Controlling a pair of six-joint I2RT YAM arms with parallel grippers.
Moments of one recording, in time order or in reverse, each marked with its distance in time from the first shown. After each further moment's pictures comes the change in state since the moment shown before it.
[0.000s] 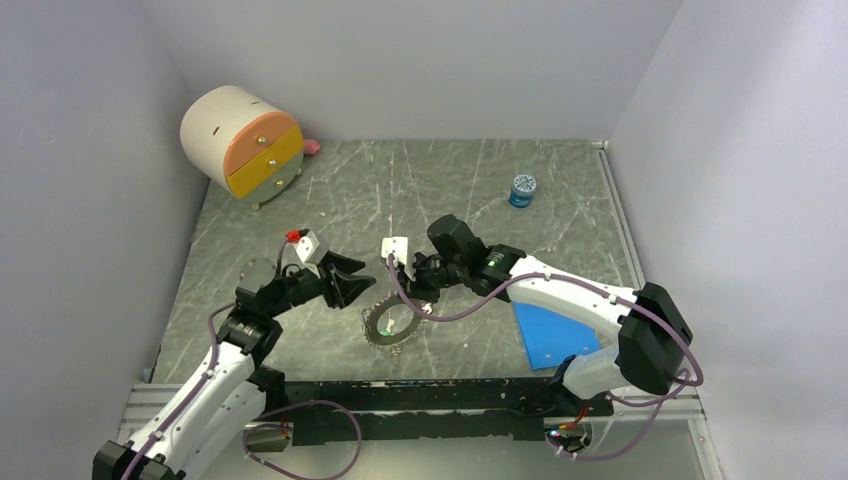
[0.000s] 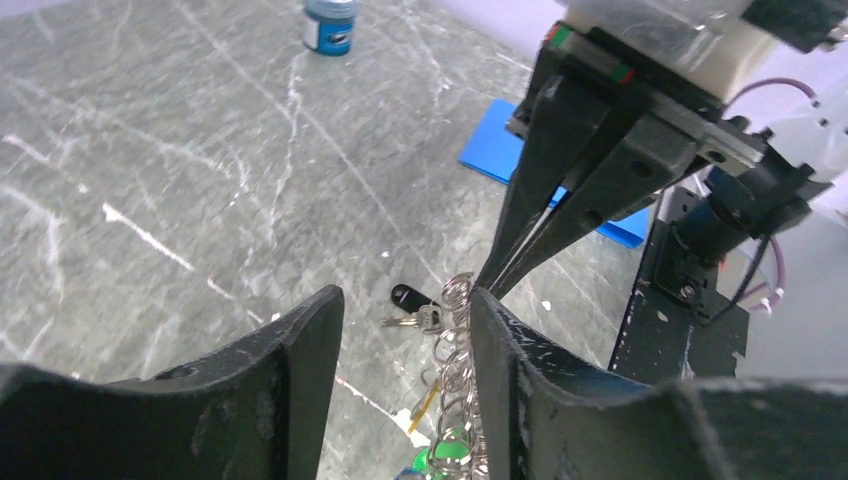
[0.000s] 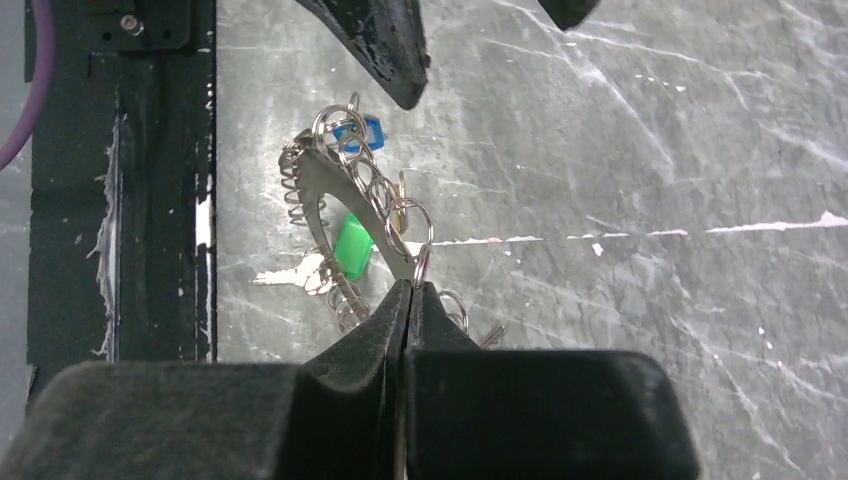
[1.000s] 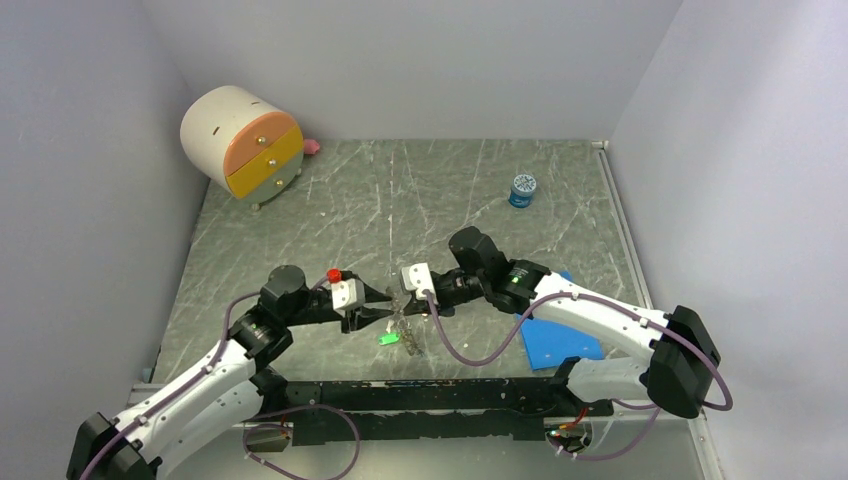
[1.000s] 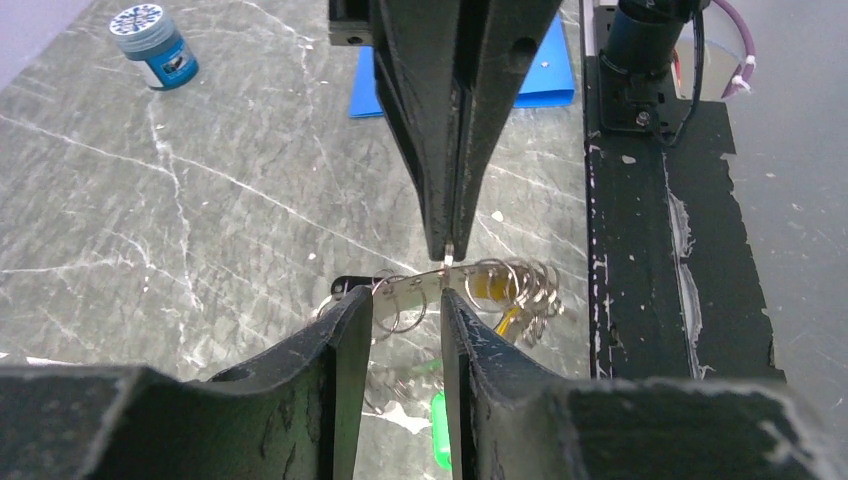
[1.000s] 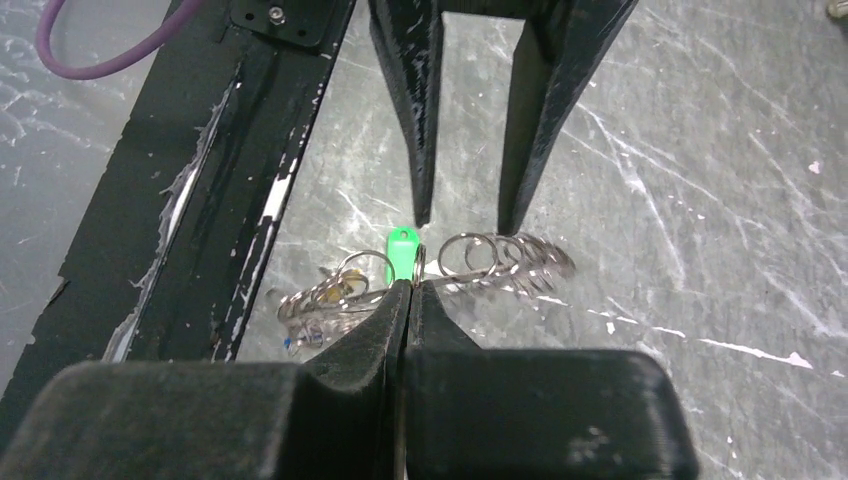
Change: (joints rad) left arm -0.267 0.032 0.019 -0.104 0.088 0.455; right arm 0.000 -0.173 -0.142 0.027 -0.234 -0.248
